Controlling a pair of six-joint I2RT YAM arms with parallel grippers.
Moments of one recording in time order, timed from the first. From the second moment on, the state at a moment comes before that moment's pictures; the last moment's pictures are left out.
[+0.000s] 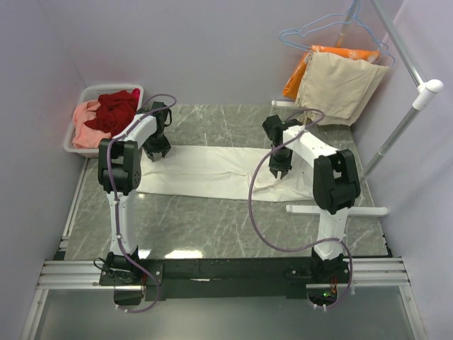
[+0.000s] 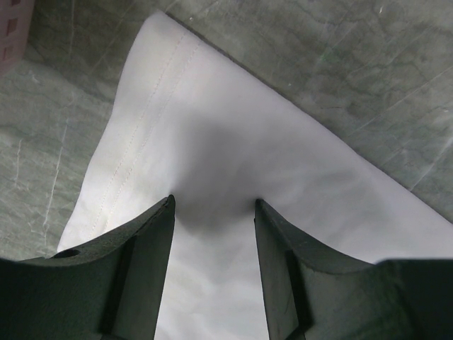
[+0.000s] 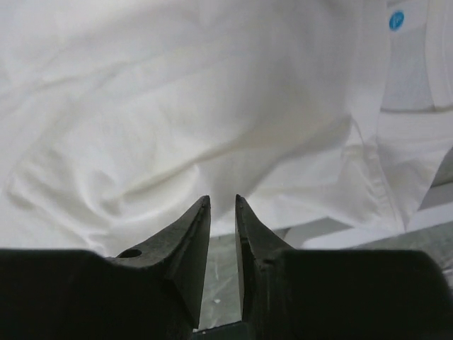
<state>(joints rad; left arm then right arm) -0.14 2.26 1.85 -0.95 -0.31 -0.68 0.33 1.98 1.55 -1.06 0.22 0.60</state>
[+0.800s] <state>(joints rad) -0.14 2.26 1.85 -0.95 -0.31 -0.68 0.35 1.91 1.59 -1.08 0.24 0.63</state>
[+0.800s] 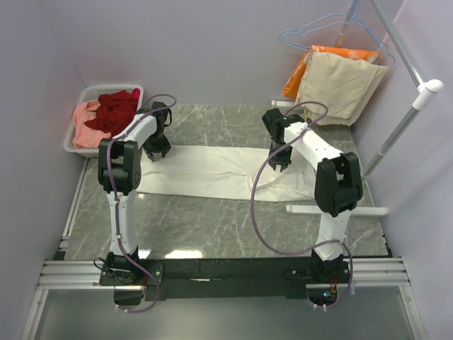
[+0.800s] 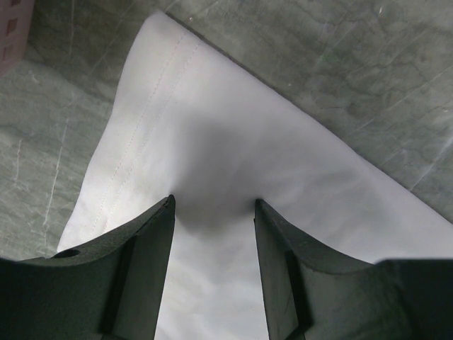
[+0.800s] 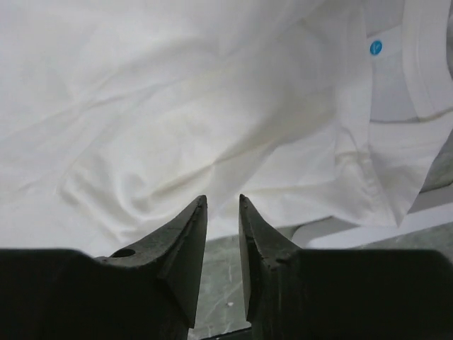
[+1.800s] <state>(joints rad) -0.14 2.26 1.84 -0.94 -0.31 -0.68 0.28 1.94 1.41 -1.01 0.22 0.58</state>
